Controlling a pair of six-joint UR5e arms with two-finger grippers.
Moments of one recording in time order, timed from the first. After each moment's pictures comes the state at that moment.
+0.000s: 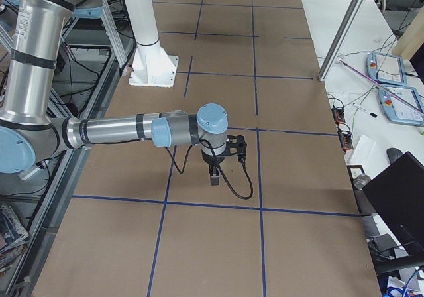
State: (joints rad) left arm -1.56 -1.38 -1.88 -1.32 -2.31 0.13; right arm 1.47 -1.83 1.95 -1.55 2.35 0.09
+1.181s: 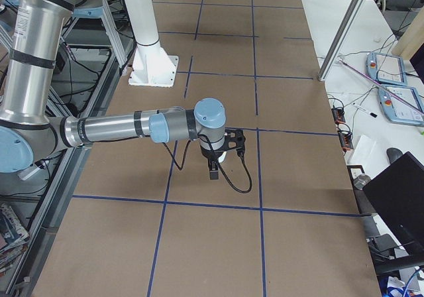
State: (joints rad) left arm -1.56 -1.36 -1.91 -1.39 -2.32 0.13; right arm 1.47 -1.84 1.99 -1.54 2.37 0.10
